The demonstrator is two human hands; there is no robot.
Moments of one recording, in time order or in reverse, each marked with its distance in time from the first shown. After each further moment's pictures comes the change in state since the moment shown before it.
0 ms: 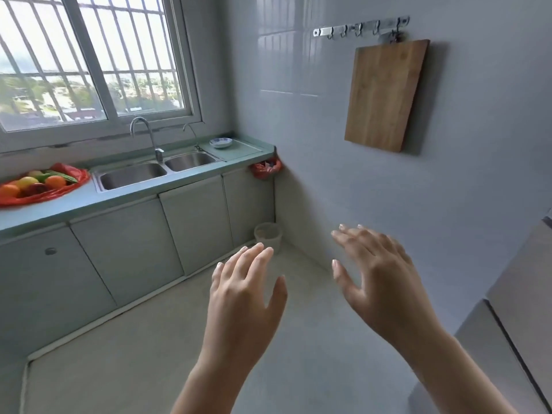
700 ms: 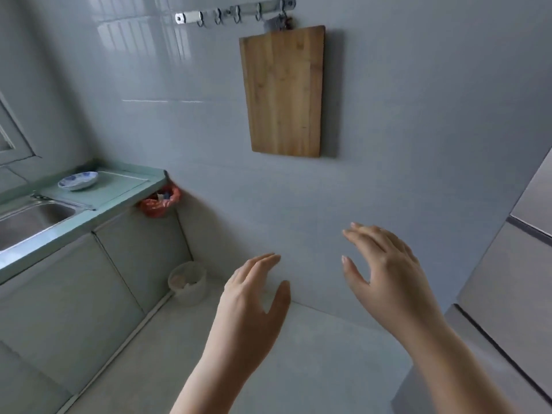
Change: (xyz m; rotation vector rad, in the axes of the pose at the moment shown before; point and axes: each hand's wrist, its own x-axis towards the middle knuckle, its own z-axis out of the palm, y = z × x) left_hand 0.230 -0.045 0.192 -0.469 -0.374 0.224; right_hand 0.129 0.146 0.131 -0.274 0.091 0.419
